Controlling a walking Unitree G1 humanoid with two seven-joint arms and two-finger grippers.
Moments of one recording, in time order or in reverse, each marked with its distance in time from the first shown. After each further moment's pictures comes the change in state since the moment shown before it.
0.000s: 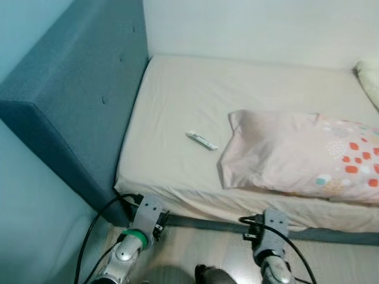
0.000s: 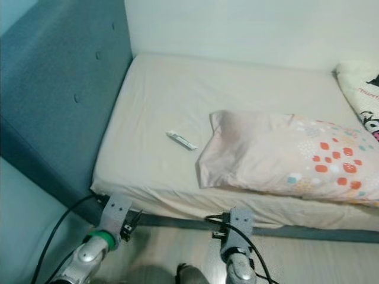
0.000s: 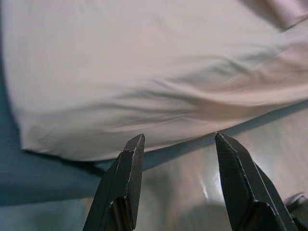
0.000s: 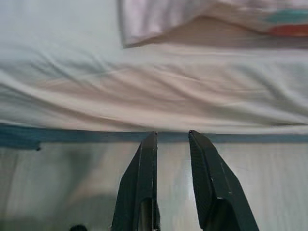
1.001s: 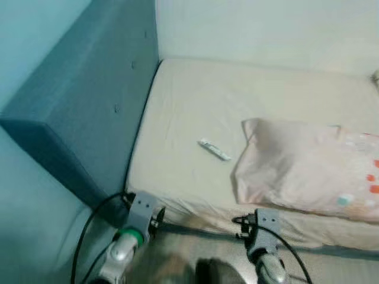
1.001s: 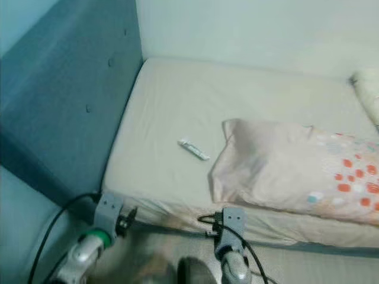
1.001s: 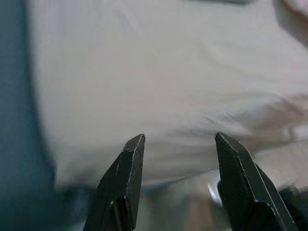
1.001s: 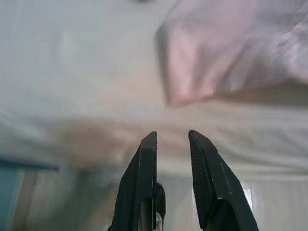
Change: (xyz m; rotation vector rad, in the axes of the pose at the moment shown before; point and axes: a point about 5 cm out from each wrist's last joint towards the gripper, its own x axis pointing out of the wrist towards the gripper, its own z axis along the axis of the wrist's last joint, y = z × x) left arm -0.003 -0.005 -0.001 -0.060 -0.027 -0.037; right arm 0.000 0.002 0.001 -0.008 -0.012 0.041
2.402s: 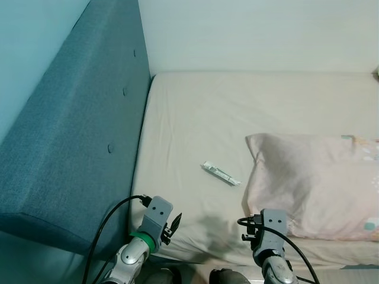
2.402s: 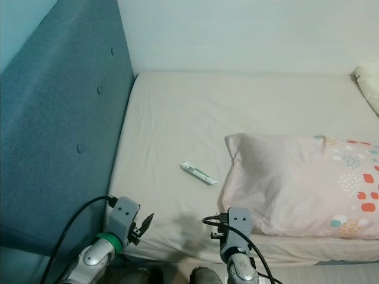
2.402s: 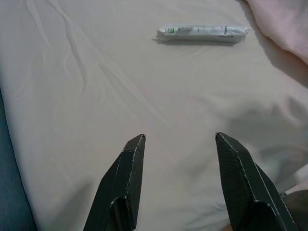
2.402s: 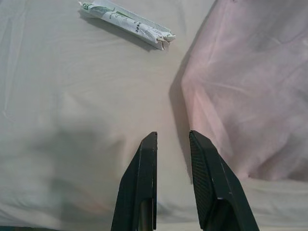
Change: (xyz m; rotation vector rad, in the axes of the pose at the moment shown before) left arm 0.000 -0.010 0.003 0.050 -0.027 -0.113; right arm -0.003 0.001 -0.002 0.007 -0.005 0.004
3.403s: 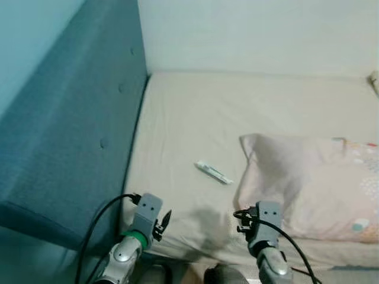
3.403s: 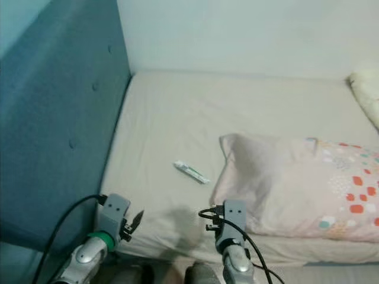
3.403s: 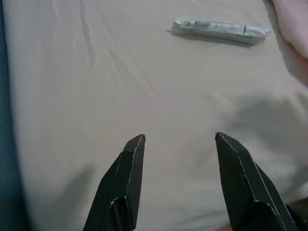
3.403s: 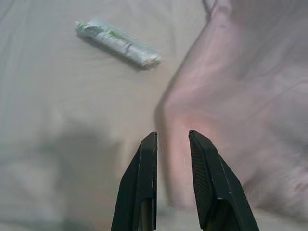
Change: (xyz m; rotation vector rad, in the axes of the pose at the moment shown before) left arm 0.000 0.008 -0.003 -0.070 0.030 0.072; right arm 0.008 0.003 0.013 0.000 -0.035 0.012
